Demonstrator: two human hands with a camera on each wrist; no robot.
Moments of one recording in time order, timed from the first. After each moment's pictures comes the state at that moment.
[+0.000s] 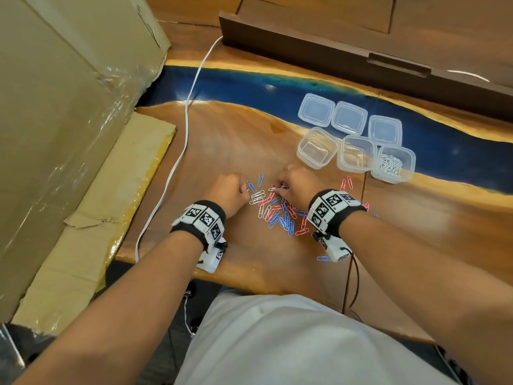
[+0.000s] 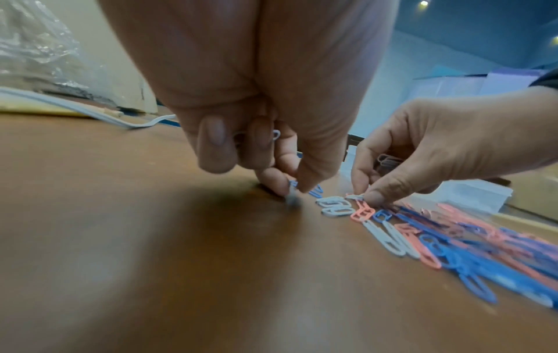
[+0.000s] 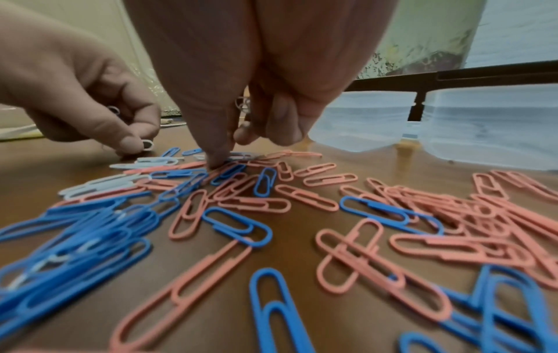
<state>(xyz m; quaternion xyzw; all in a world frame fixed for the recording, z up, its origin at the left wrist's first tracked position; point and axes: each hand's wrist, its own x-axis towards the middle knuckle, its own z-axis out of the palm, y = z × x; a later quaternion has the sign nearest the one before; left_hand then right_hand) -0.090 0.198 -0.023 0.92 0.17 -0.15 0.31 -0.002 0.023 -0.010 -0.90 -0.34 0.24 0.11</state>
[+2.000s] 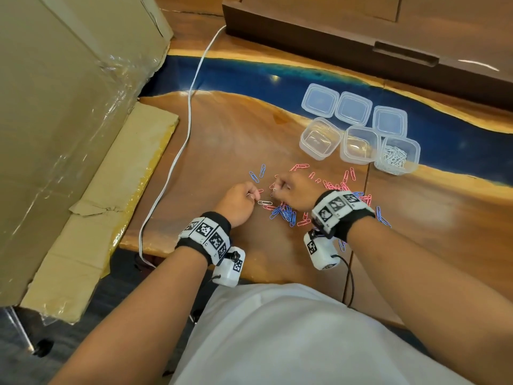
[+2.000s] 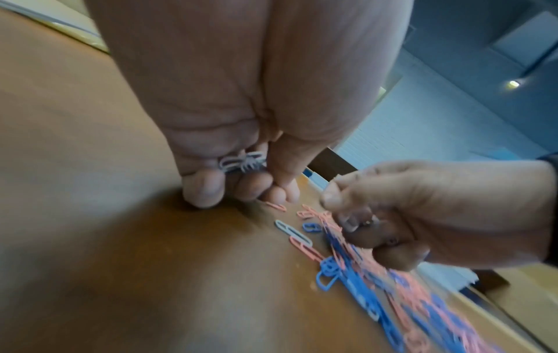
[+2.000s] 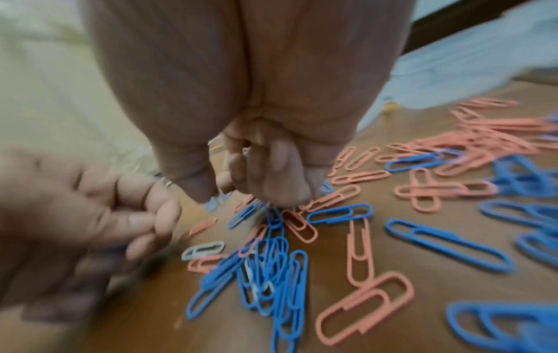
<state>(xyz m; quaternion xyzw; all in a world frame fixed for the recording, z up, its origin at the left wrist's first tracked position) -0.122 0.168 -0.018 0.84 0.20 -0.19 0.47 -0.029 0.019 -0.012 -0.85 -0.20 0.39 0.29</state>
